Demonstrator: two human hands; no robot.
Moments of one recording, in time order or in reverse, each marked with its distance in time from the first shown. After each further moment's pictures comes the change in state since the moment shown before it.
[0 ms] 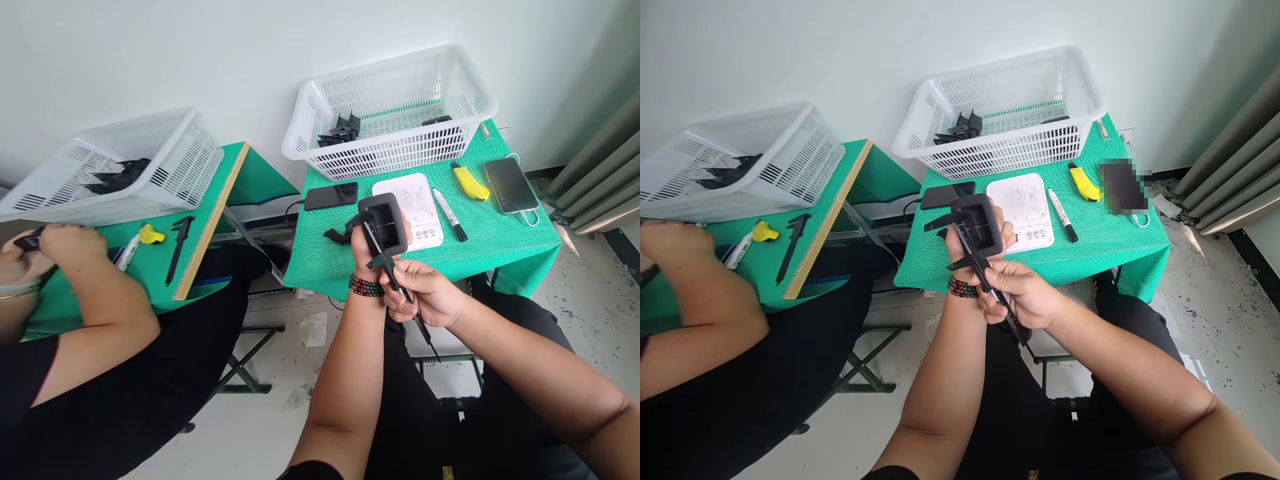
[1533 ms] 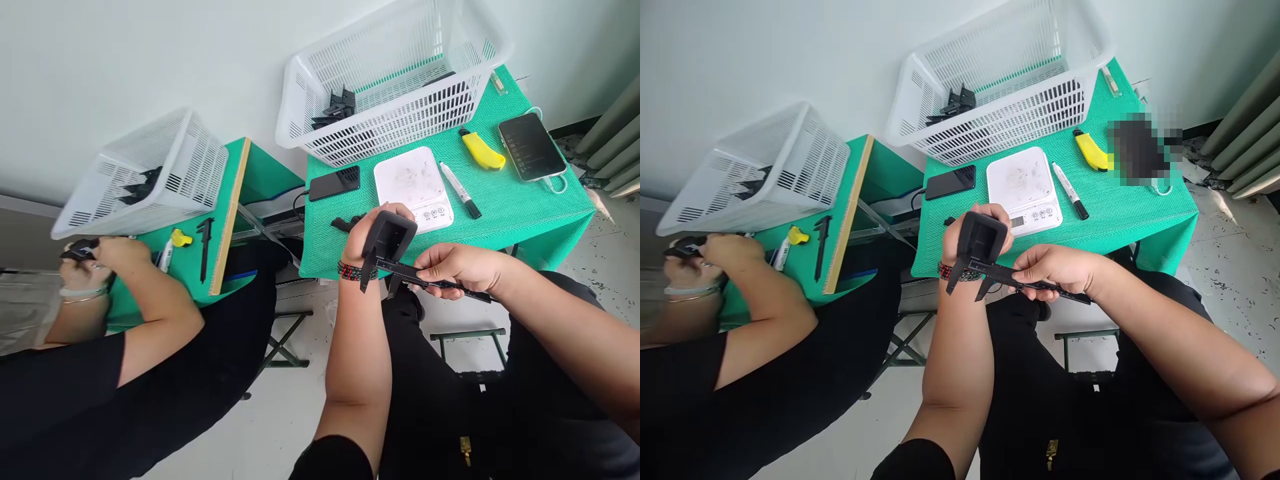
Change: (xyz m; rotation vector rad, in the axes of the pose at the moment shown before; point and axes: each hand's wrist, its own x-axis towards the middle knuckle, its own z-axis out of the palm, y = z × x) left_hand -0.015 0.019 -0.026 0.349 -0.254 -0.104; right_hand -0.018 -0.037 -0.042 -0.315 -0.039 0.441
